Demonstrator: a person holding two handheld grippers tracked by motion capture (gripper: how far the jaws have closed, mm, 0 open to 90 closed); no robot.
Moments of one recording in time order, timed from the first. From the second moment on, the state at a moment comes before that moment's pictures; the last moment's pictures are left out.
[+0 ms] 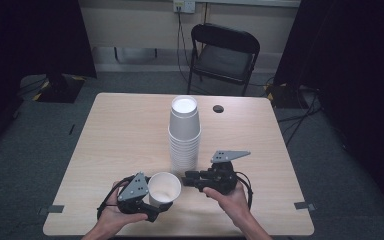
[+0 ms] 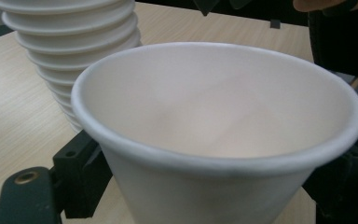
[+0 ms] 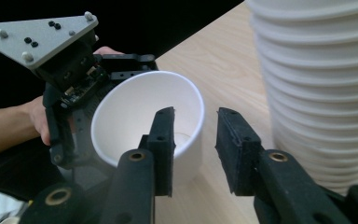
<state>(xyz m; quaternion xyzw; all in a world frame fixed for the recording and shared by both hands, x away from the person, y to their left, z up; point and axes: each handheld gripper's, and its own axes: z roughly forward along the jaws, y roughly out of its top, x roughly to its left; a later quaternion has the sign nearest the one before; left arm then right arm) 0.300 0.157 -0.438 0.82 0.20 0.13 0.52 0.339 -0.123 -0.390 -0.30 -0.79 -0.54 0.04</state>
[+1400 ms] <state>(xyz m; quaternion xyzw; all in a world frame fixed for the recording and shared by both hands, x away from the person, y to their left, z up) 0.330 0.202 -0.417 0.75 0.32 0.18 0.55 0.321 -0.198 -0.423 -0.39 -0.76 -0.50 -0.10</state>
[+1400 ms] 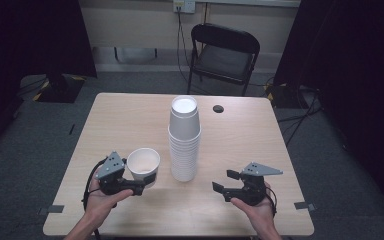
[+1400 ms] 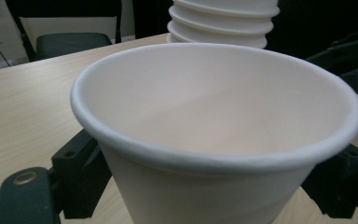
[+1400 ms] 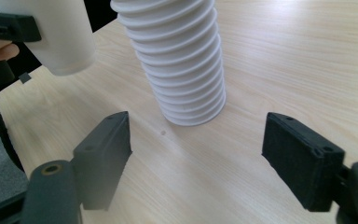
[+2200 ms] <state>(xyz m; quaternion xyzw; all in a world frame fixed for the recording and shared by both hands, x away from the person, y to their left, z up) 0.376 0.209 -0.417 0.73 0.36 0.23 0.53 0.316 -0.213 -0.433 -0.41 -0.77 -0.48 -0.13</state>
